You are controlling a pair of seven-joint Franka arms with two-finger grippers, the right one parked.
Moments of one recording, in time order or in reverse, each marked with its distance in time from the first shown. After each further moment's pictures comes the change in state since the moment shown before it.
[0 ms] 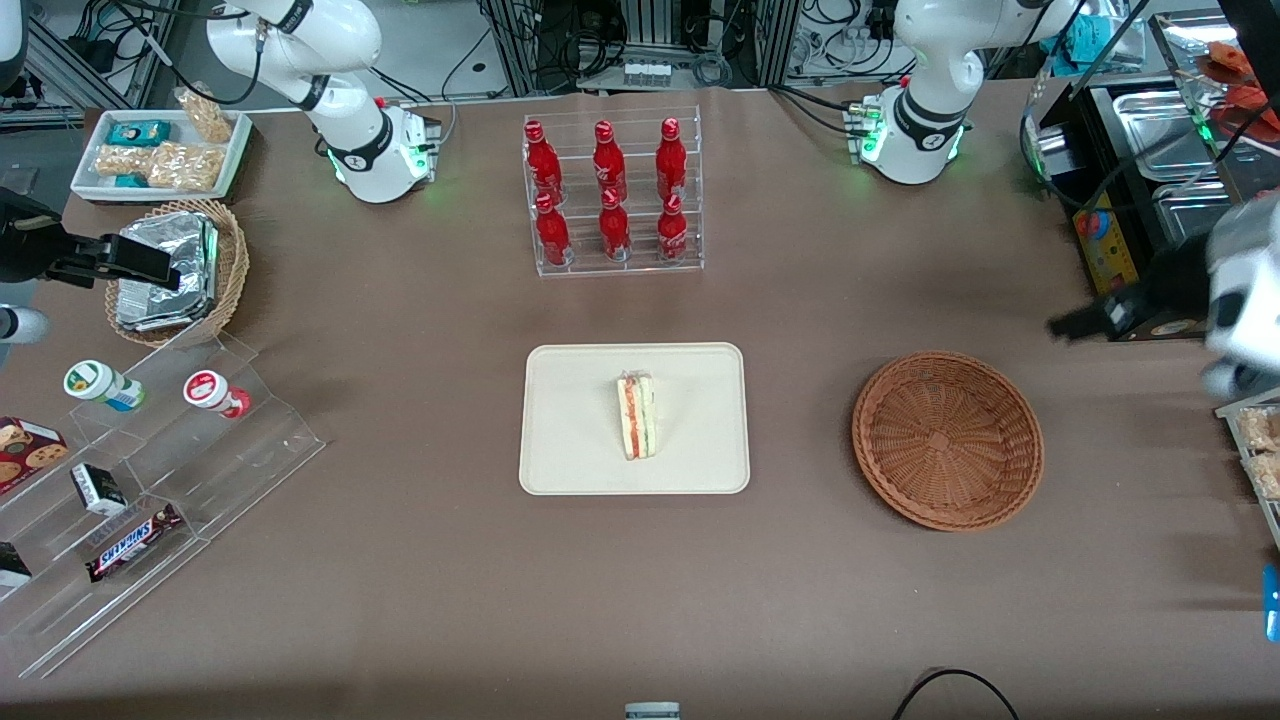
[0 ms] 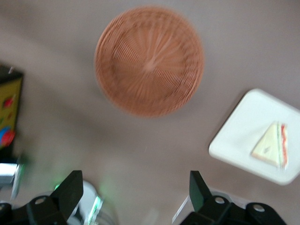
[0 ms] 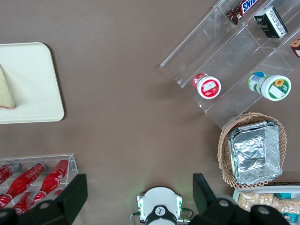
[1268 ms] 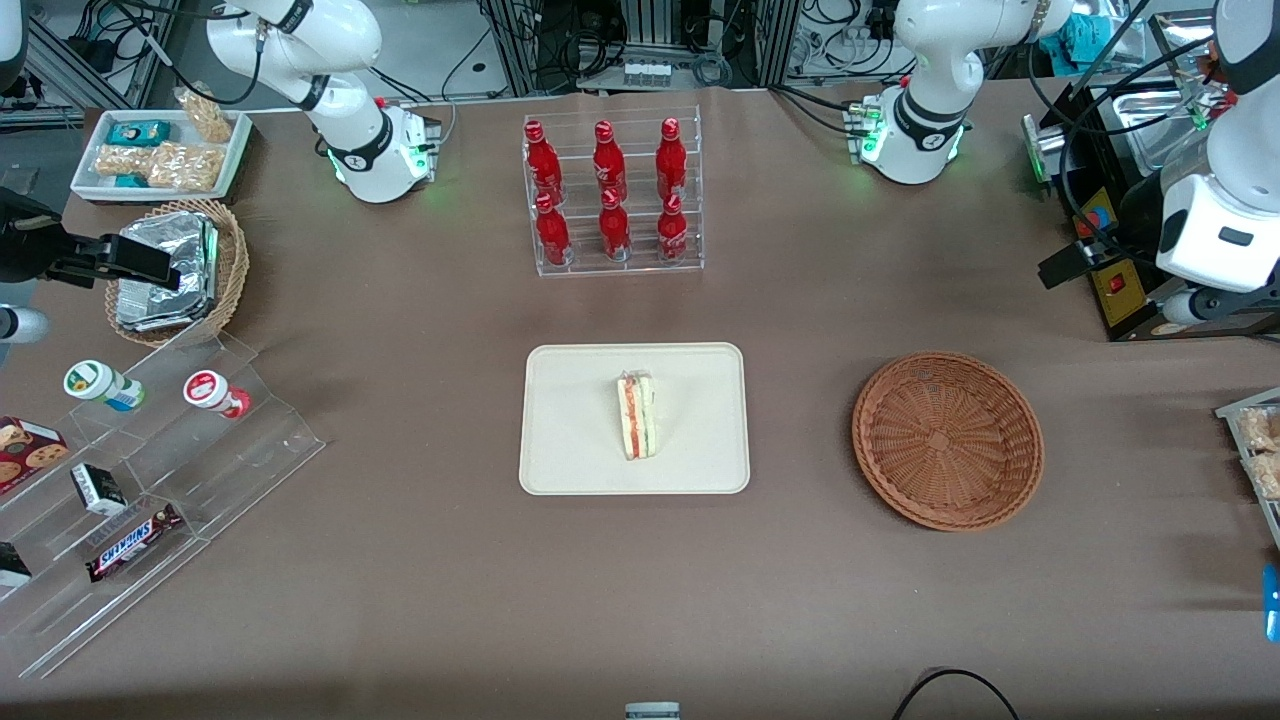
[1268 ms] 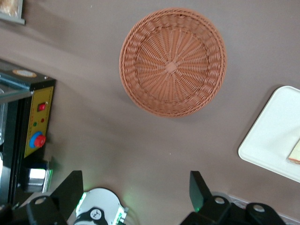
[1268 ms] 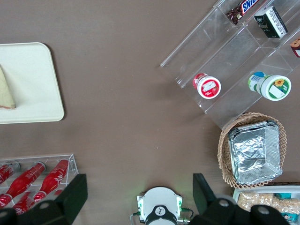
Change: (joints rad) arm 0.017 -0.173 -0.115 -0.247 0.149 0.164 0.012
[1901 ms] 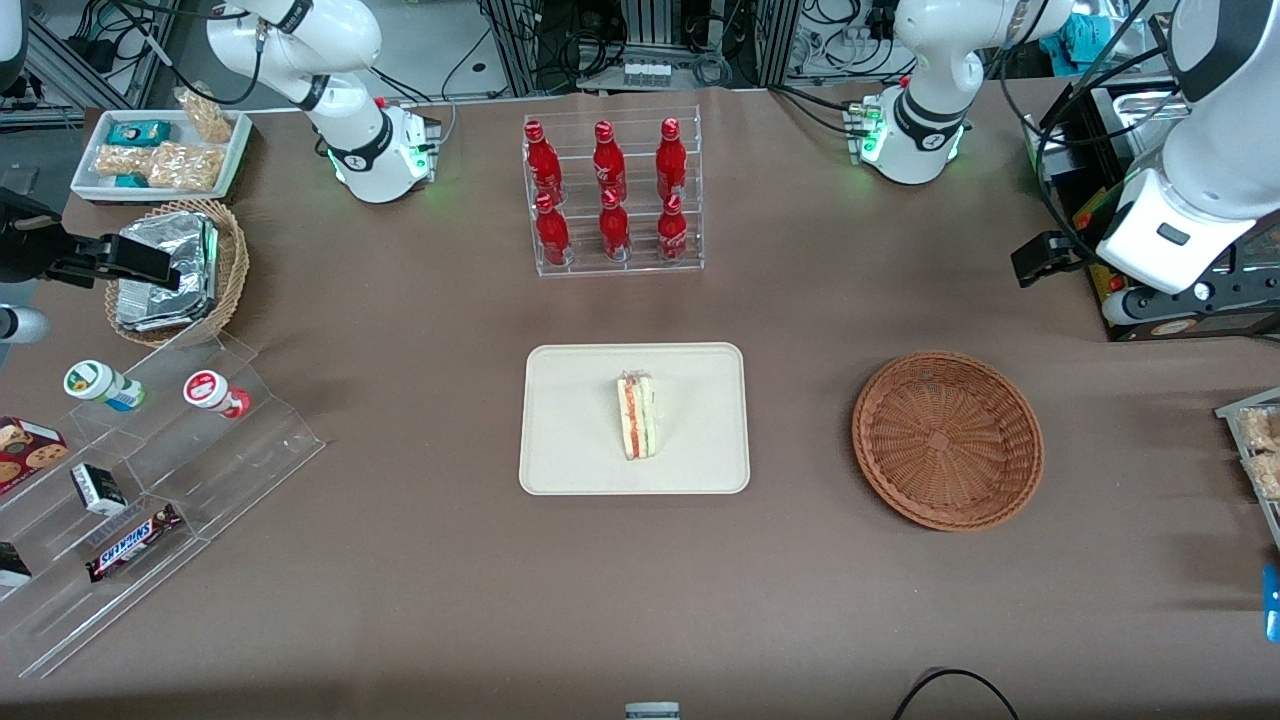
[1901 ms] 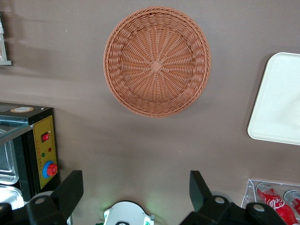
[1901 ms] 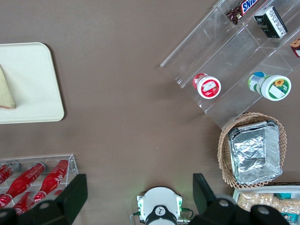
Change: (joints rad) arm 0.001 0.010 -0.039 -0.009 0.018 0.023 0.214
